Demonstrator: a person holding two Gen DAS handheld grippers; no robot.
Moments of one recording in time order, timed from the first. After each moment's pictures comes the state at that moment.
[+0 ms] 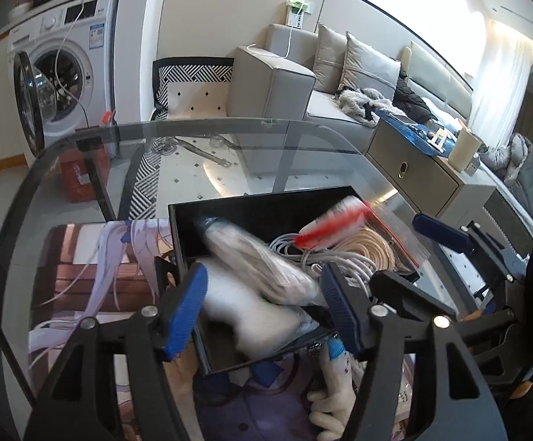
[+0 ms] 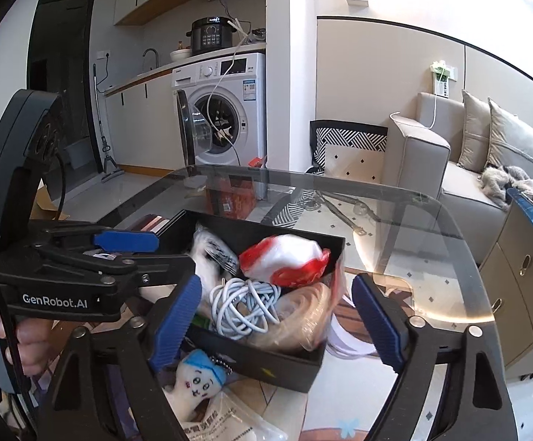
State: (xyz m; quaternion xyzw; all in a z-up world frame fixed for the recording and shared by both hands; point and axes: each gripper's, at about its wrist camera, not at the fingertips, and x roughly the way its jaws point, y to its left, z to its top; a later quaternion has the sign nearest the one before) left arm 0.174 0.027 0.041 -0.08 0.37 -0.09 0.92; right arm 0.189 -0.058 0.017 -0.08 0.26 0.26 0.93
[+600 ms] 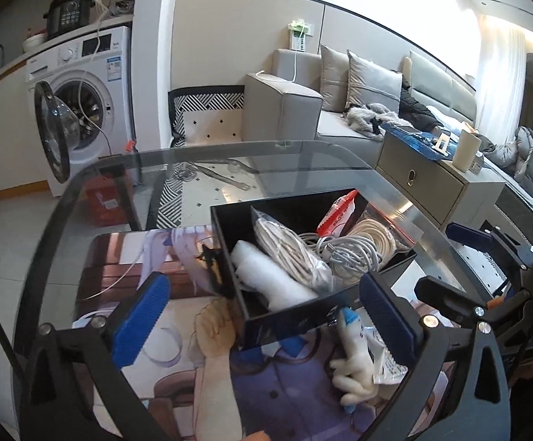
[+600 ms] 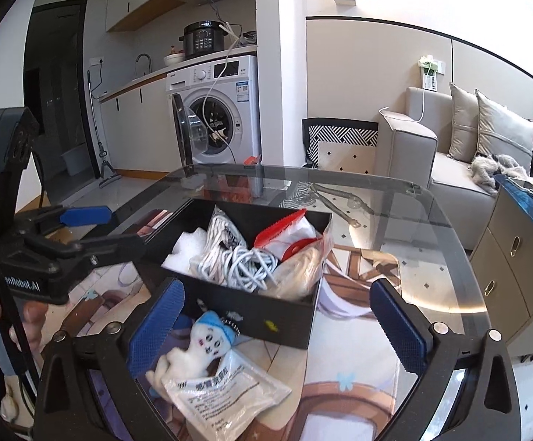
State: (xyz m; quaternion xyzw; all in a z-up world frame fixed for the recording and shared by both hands) left arm 0.120 0.043 0.056 -0.05 0.32 -0.05 0.94; right arm 0.146 -0.081 0.018 -0.07 0.27 0.25 0.93
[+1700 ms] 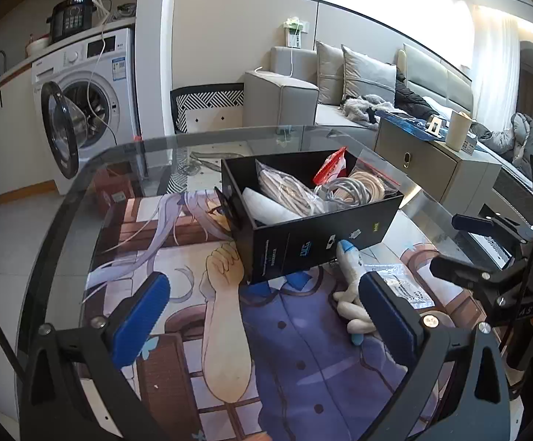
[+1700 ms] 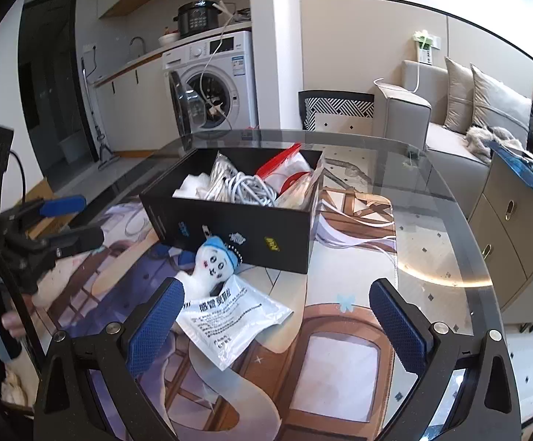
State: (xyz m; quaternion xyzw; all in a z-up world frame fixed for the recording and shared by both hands) left arm 0.064 0.045 0.035 -0.03 0.33 -0.05 0.94; right arm 0.109 -0.101 -0.009 -0.07 0.32 0.24 0.91
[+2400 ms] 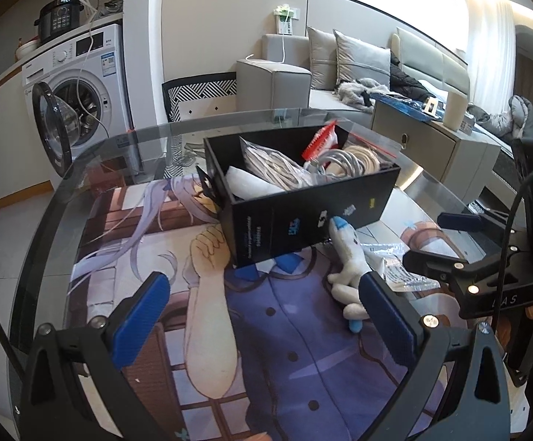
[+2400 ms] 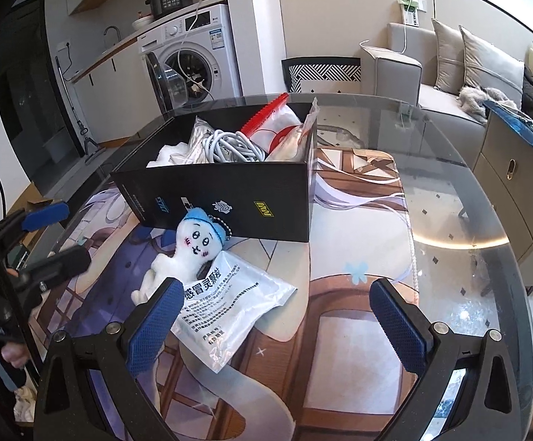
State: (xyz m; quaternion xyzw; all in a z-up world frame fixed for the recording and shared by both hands) left arm 0.068 0.025 0.017 -0.01 0.35 -0.06 0.94; right arm 0.128 -0.091 -0.038 -0.05 0.38 0.21 0.90
